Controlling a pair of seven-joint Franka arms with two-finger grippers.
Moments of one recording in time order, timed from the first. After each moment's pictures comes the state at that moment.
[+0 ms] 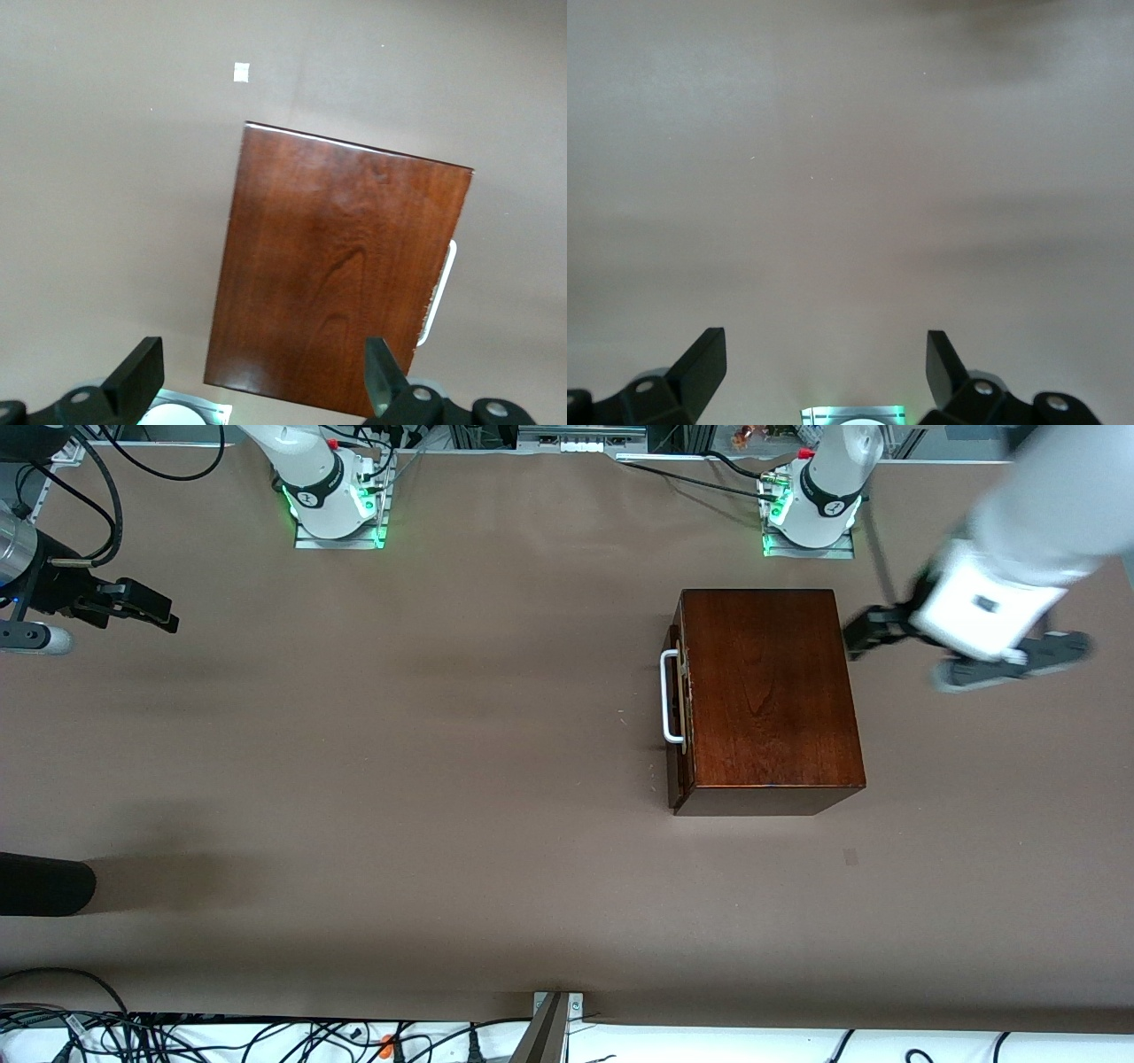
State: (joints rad) left arm -0.24 0.22 0.07 -1.25 -0.05 1.33 -0.42; right arm -0.07 -0.07 0.04 -1.77 0.02 1.59 0.03
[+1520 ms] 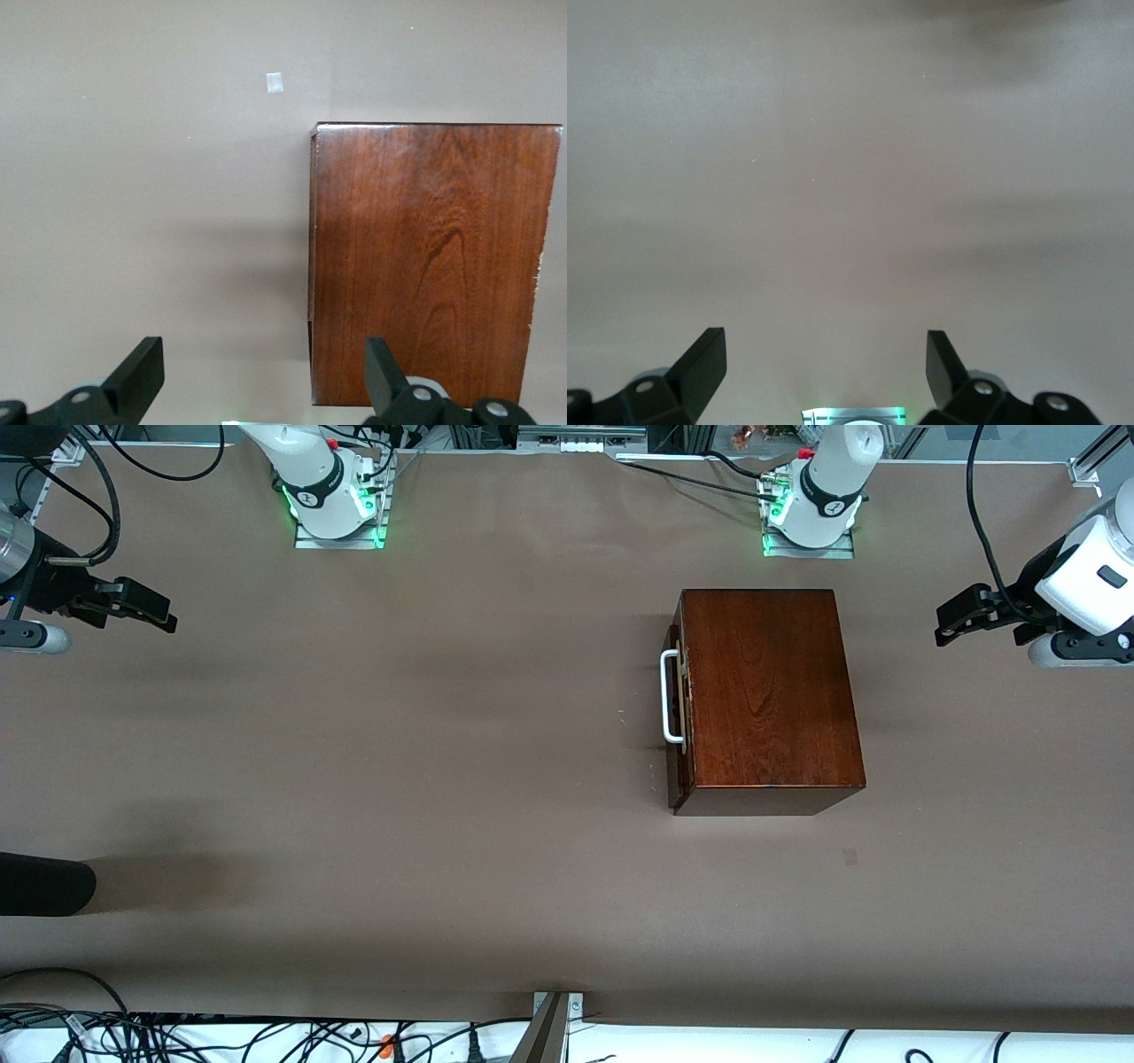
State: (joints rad) left arm -0.24 0.03 0.18 -1.54 0.01 1.48 -0.09; right arm -0.07 -0.07 0.04 -1.76 0.02 1.59 0.04
